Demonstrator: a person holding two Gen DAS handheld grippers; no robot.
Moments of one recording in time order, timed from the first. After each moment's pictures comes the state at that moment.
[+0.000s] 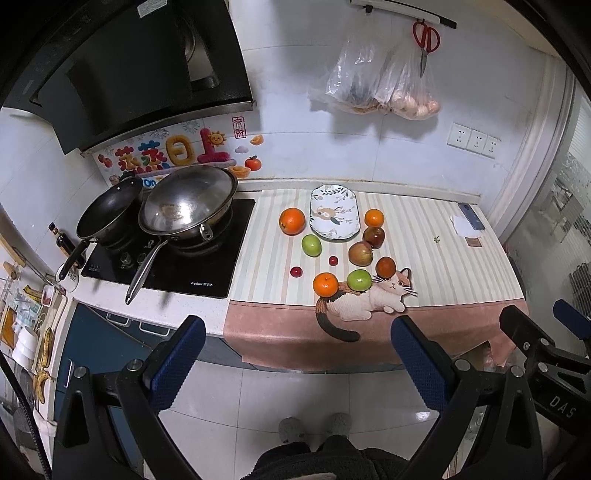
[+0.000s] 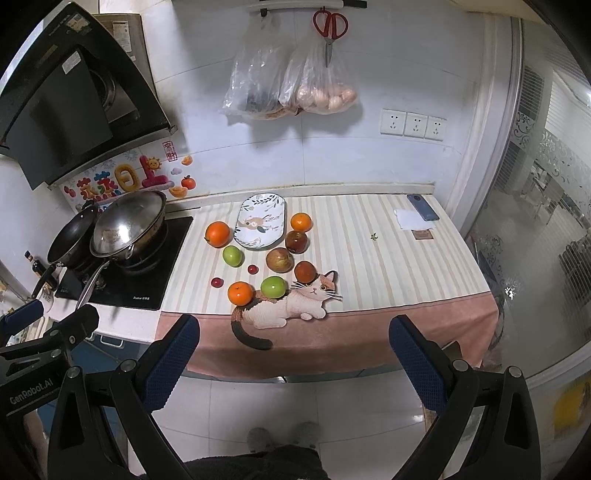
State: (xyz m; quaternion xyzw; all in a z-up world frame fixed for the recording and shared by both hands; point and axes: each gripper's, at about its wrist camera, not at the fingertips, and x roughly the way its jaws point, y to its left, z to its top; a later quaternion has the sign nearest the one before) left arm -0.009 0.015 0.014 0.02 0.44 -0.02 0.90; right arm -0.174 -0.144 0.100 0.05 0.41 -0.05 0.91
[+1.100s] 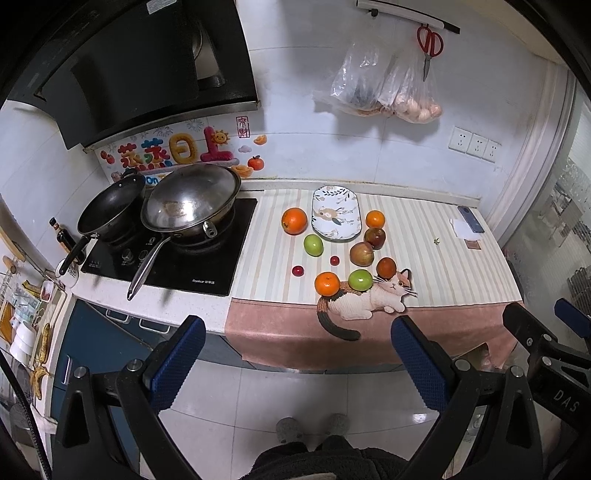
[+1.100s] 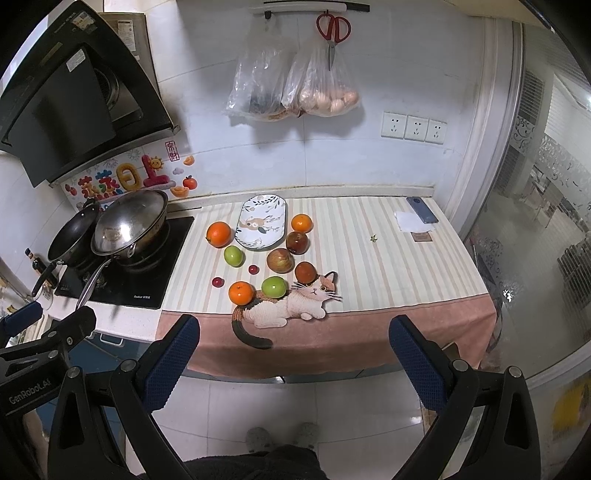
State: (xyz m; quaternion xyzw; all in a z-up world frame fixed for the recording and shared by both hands) left arm -0.013 0.018 0.016 0.02 0.44 -0.02 0.90; right arm -0.176 -0.148 0.103 0.05 0.40 -0.05 0.91
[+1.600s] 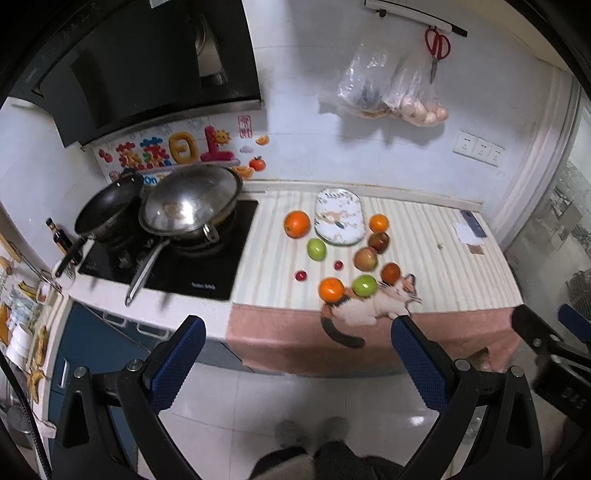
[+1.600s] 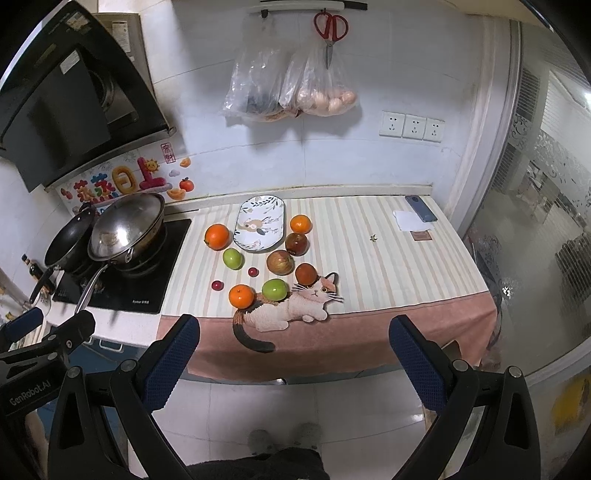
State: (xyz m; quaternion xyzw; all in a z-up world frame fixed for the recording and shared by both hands) left arm -0.006 0.026 0.012 0.02 0.43 -0.01 0.90; right arm -0.170 -0.149 0.100 0.06 0.40 -0.06 0.91
